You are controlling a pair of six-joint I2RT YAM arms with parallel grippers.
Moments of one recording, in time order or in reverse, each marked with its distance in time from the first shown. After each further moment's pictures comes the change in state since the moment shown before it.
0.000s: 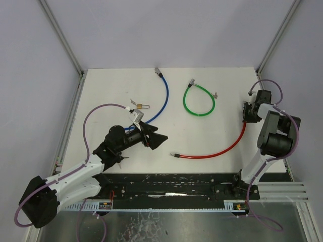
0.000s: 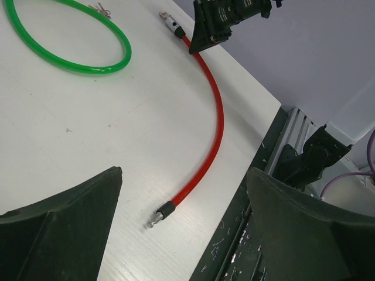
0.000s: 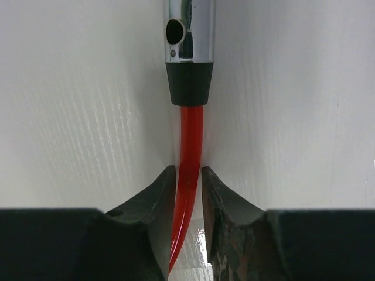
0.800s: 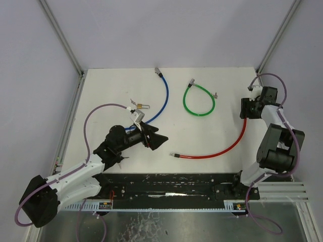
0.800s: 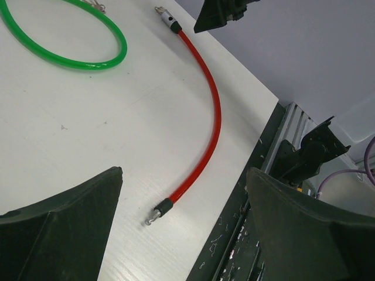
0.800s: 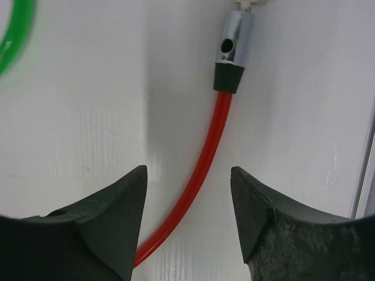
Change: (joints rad) left arm 0.000 0.011 0.002 0.000 0.020 0.000; right arm 0.002 -0.242 -0.018 -0.101 -0.160 -0.161
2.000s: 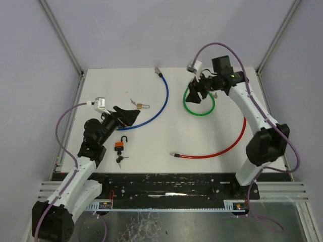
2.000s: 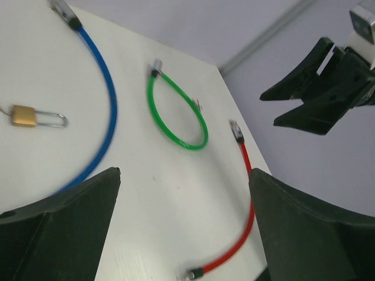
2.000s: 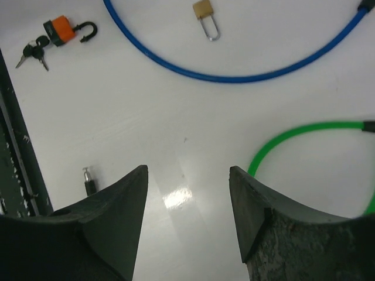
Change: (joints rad) left arm 0.492 -0.178 0.006 -0.089 -0.051 -0.261; right arm 0.652 0.182 0.660 -0.359 -0.484 -0.195
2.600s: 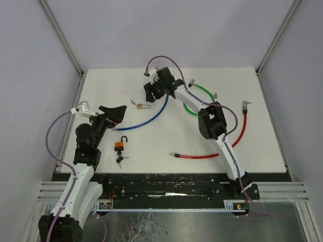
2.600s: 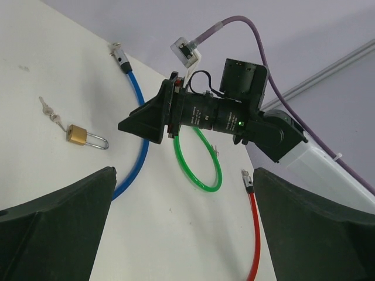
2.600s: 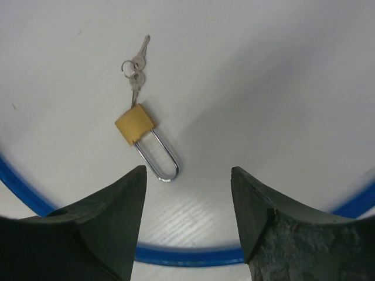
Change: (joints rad) left arm 0.148 -0.059 -0.034 -0.015 -0.054 -0.095; right arm 0.264 0.814 0.578 0.365 0.365 0.505
